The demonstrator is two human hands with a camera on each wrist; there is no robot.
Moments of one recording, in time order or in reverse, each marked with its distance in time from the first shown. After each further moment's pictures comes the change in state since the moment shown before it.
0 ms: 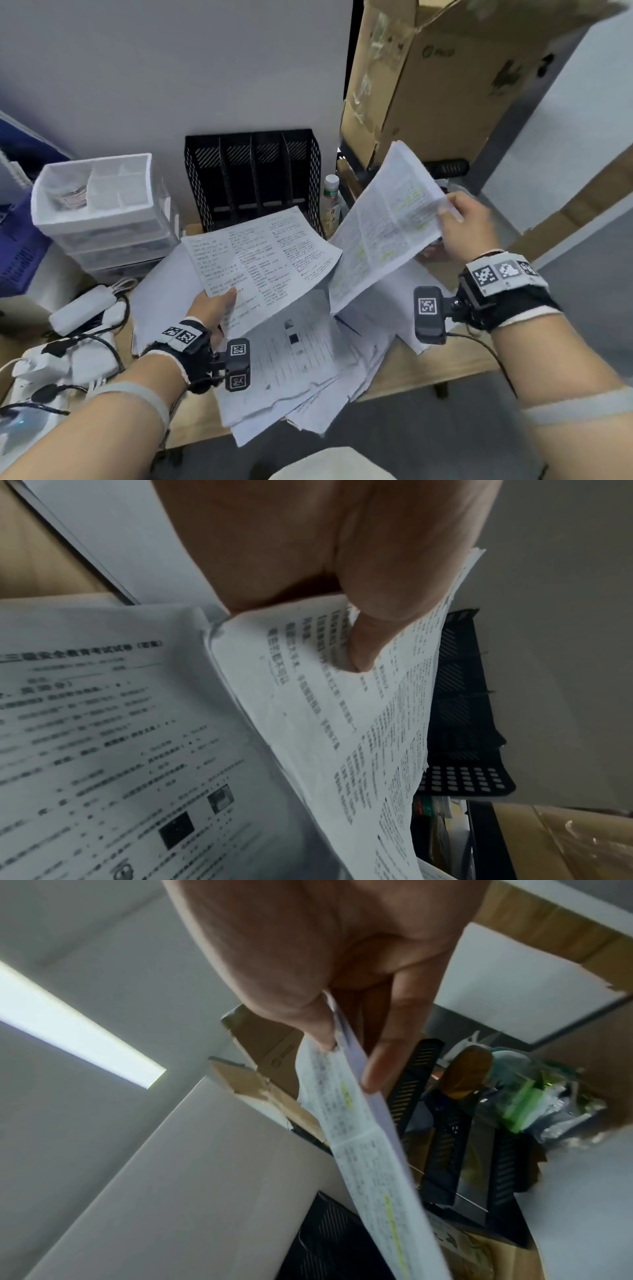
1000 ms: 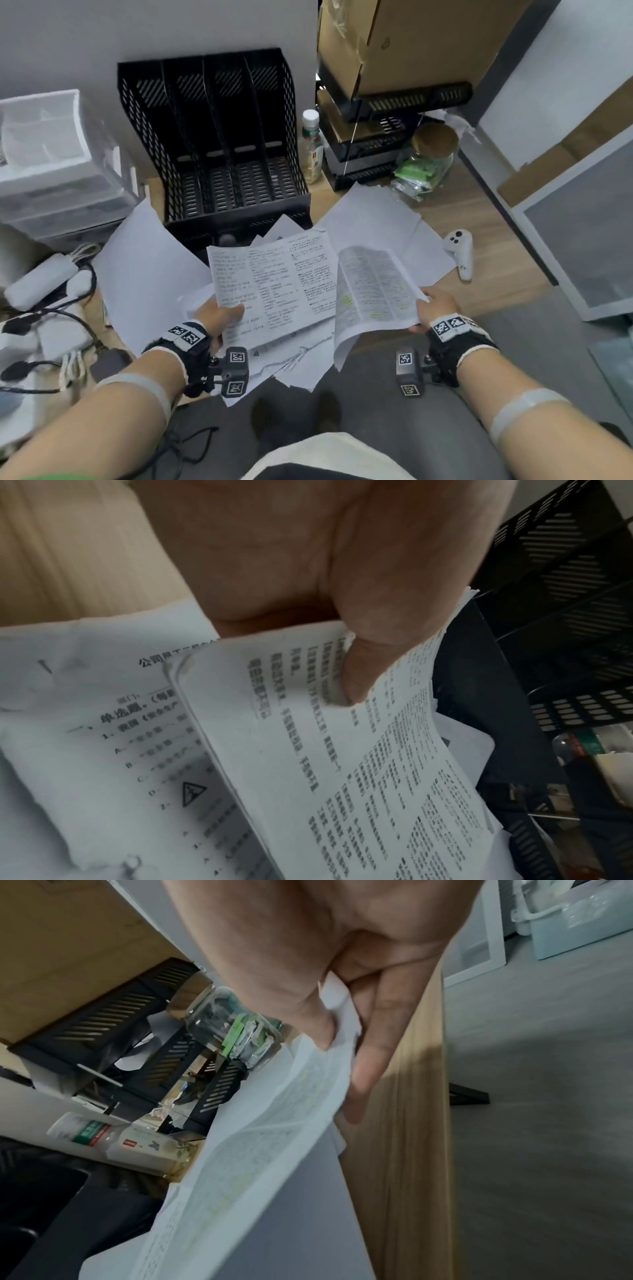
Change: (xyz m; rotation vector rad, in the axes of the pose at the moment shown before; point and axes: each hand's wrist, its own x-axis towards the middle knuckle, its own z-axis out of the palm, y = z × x) left_hand 0.014 -0.090 -0.001 0.387 -0.204 -0.255; right_hand -0.097 0.200 0.069 -0.058 -0.246 0.776
